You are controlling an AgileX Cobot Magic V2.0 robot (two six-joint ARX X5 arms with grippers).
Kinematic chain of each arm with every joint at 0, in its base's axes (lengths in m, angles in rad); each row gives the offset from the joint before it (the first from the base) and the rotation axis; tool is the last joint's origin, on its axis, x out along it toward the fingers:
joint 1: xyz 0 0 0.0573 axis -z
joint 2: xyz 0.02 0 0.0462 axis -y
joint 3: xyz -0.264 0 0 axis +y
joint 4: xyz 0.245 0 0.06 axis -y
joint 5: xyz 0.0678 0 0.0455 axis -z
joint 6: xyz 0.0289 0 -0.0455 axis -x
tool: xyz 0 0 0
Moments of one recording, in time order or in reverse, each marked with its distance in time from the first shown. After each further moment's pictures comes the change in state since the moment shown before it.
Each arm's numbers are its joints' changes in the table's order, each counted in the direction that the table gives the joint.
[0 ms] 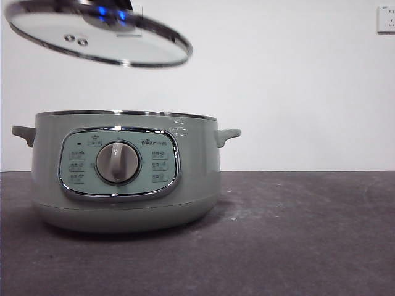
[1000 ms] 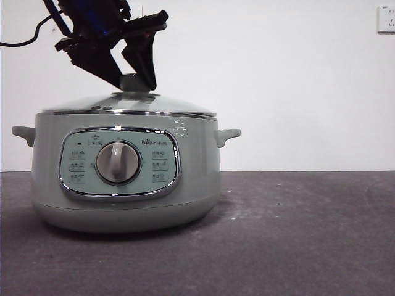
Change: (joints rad) left arm 0.028 -0.209 -0.001 -0.057 0.027 0.053; right arm 0.000 0.000 0.000 -0.006 0.004 0.000
